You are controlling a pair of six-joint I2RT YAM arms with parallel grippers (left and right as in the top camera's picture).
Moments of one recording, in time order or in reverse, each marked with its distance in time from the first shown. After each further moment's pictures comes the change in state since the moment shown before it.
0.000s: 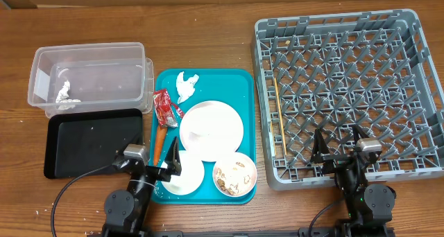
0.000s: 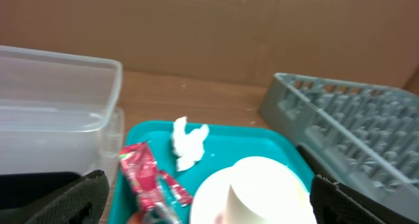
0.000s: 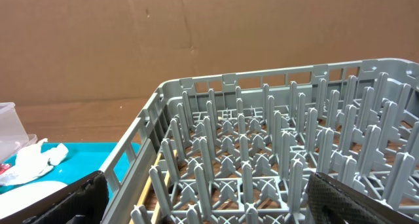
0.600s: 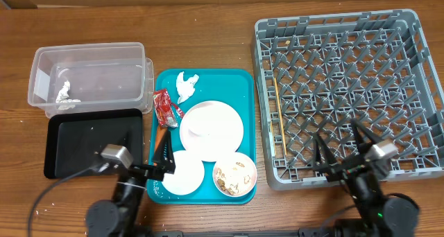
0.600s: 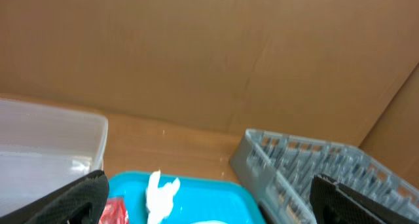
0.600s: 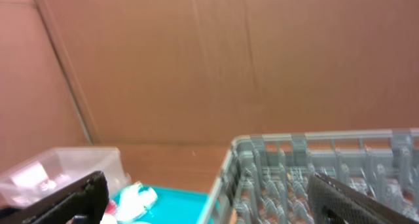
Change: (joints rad) left arm 0.000 0.085 0.283 -0.074 -0.012 -0.109; right arm 0.000 0.047 0.274 -0.047 -0.218 0.128
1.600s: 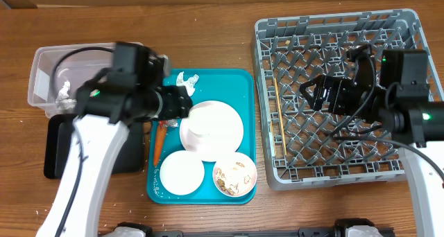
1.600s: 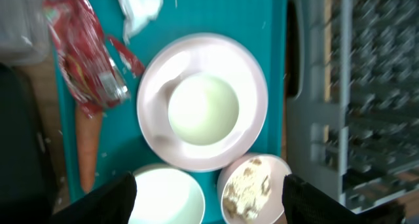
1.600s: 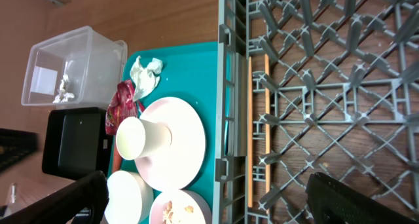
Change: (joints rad) left arm -0.065 1.349 1.122 -1.059 0.190 0.074; right arm 0.000 1.184 1.035 -0.936 -0.141 -0.042
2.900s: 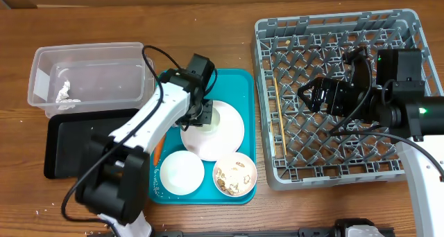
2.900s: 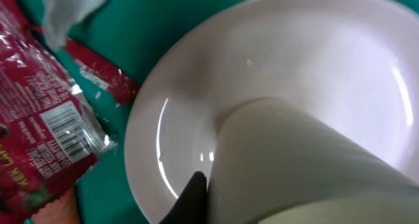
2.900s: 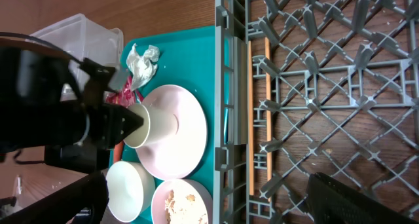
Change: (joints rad) left arm -0.179 0.413 -0.100 0.238 -0.263 -0.032; right arm 0.000 0.017 0.000 -0.039 -0.008 -0.003
